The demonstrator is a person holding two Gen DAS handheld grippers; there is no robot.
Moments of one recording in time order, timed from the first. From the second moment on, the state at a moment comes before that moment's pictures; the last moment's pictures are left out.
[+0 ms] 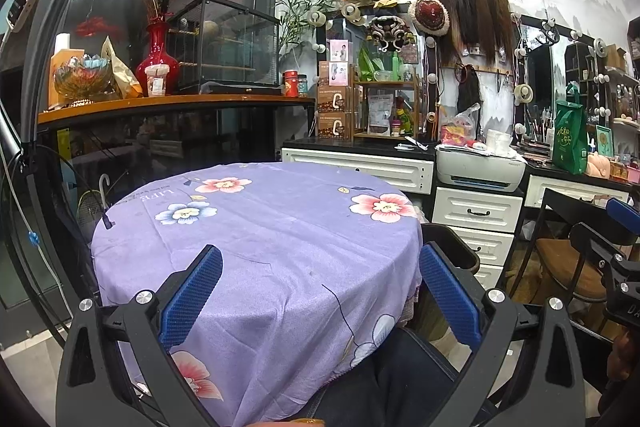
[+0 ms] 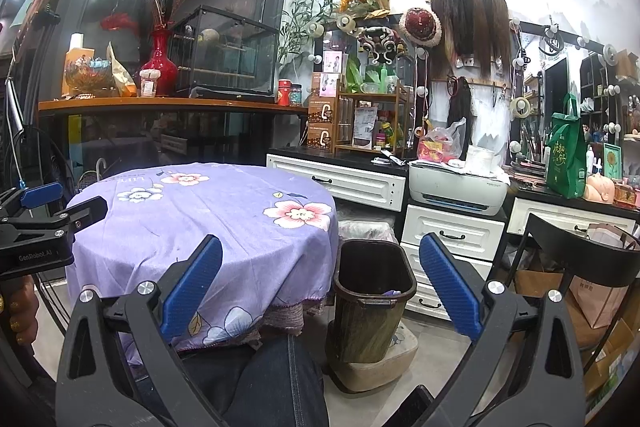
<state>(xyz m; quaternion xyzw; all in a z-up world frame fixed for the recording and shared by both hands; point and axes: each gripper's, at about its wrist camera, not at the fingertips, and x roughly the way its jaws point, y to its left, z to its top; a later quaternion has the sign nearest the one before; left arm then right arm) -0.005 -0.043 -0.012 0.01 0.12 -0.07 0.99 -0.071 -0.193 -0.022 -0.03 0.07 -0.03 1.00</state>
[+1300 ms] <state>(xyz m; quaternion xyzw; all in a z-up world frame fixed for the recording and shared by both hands) -0.004 -0.044 -0.011 0.01 0.11 -0.07 0.99 -0.070 -0.193 -0.025 -0.03 0.07 -0.03 1.00</state>
